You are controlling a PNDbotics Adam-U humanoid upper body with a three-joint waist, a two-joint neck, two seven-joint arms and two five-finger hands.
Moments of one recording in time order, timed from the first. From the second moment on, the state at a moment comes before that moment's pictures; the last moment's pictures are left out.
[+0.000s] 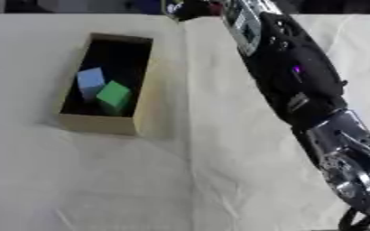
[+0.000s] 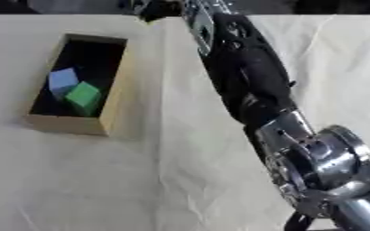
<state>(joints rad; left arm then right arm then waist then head) -0.15 0.37 0.30 -1.98 -0.11 -0.23 0.21 -1.39 -0.02 0.07 -0.69 1.10 0.01 0.36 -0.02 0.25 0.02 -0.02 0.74</state>
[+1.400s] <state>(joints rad) -0.16 0.37 0.30 -1.98 -0.10 -0.22 0.20 -1.31 0.16 0.18 -0.67 1.14 -0.12 0.40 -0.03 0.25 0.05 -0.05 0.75</state>
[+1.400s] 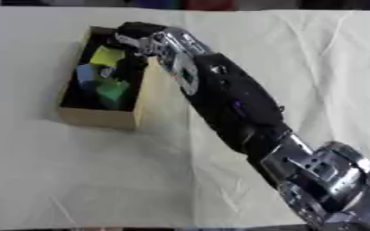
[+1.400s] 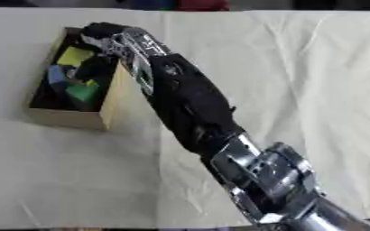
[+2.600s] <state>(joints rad) -0.16 0.37 0.30 -1.98 -0.10 -0.22 0.21 -1.31 0.15 0.17 -0.79 1.27 -0.18 0.38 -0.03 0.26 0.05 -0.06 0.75</state>
